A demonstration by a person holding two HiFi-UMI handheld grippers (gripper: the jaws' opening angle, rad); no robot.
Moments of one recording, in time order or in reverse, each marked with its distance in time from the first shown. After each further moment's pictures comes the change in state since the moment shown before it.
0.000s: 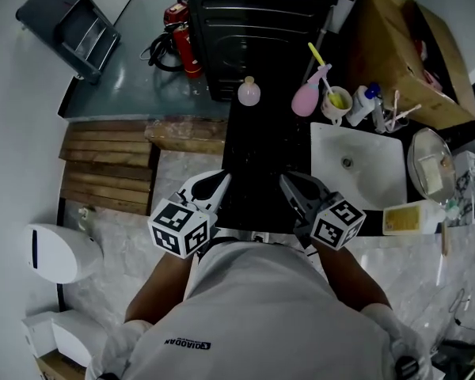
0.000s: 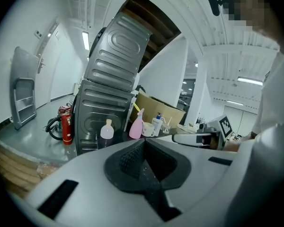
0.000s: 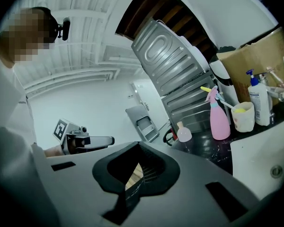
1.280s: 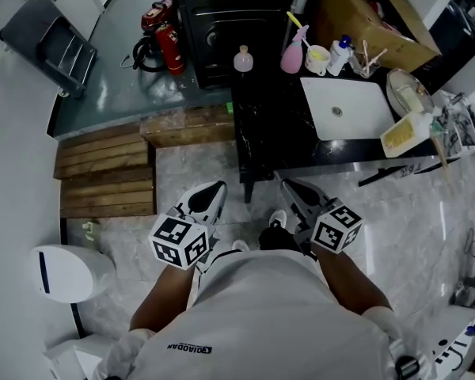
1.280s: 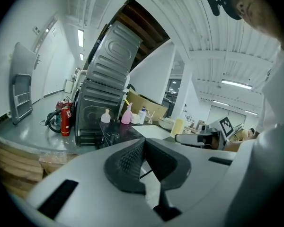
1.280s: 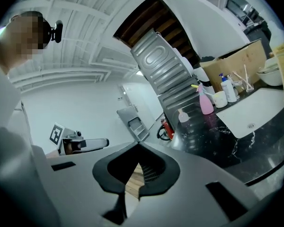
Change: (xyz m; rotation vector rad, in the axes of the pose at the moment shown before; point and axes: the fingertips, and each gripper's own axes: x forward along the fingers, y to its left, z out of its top) left arm -0.209 -0.035 -0.081 0.015 0.024 -0.130; right arm -0.060 0.198 -0.110 0.078 -0.062 -0.217
